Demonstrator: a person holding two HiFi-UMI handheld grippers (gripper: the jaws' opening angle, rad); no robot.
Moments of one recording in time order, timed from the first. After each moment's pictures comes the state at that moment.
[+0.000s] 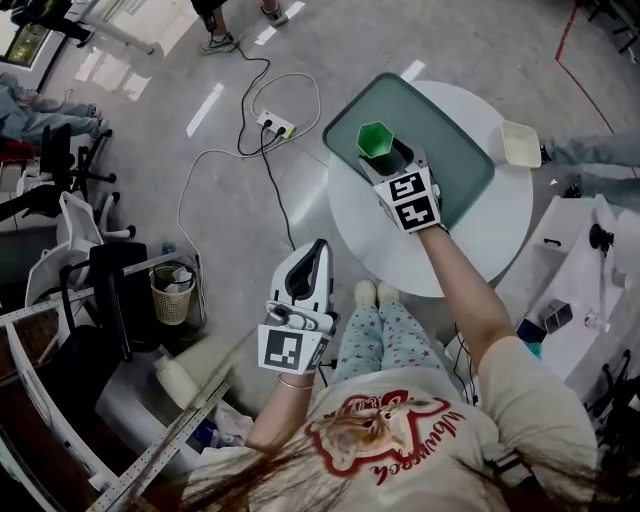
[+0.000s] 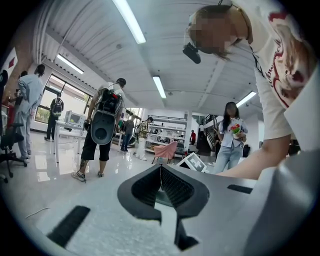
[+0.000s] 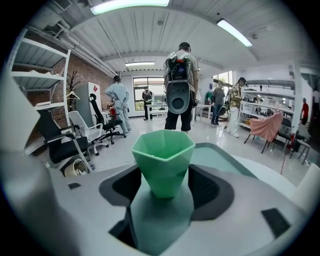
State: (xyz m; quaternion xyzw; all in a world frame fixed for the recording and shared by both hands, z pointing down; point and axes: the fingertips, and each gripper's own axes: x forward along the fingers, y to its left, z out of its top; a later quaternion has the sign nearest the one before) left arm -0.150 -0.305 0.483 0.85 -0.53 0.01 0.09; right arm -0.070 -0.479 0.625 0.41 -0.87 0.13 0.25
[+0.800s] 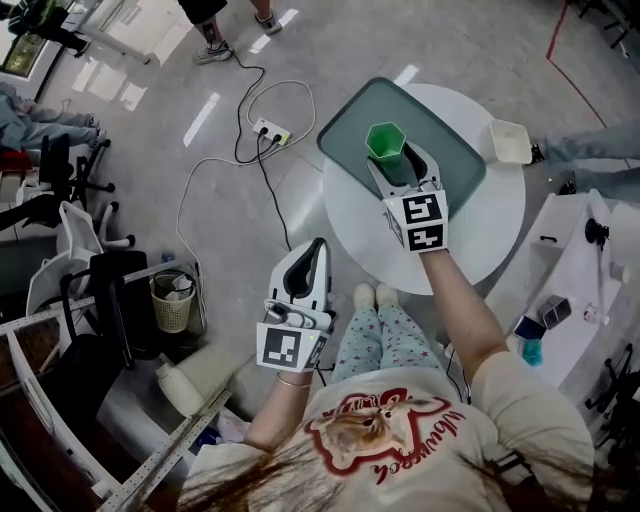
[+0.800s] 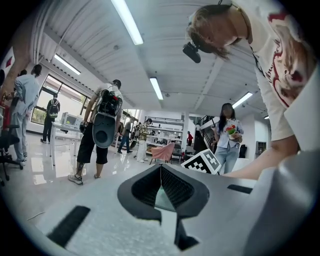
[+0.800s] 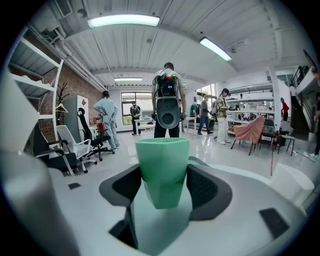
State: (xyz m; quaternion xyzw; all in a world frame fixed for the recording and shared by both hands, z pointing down) left arm -0.144 -0.307 0.472 0.86 -0.51 0.00 0.08; right arm -0.032 -0.464 0.574 0.49 -0.85 0.11 0.17
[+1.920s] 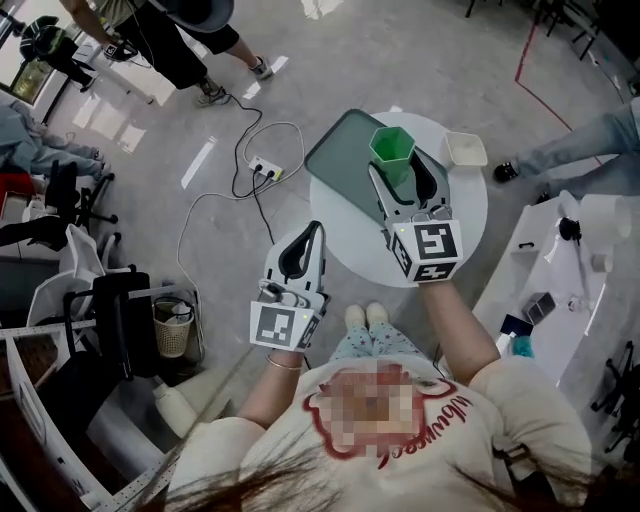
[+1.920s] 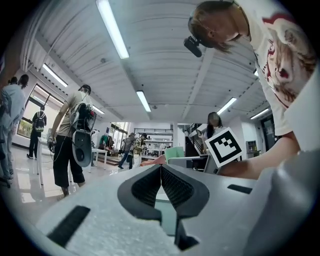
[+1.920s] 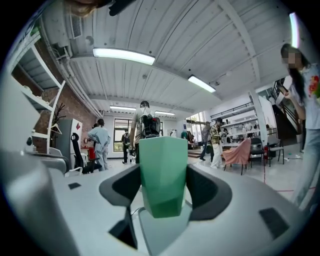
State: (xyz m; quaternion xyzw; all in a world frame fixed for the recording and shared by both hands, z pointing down) left arm -0.108 -0.299 0.384 0.88 -0.47 -0.04 0.01; right arm 0.017 -0.396 0.391 0.56 -0.83 0.03 0.01
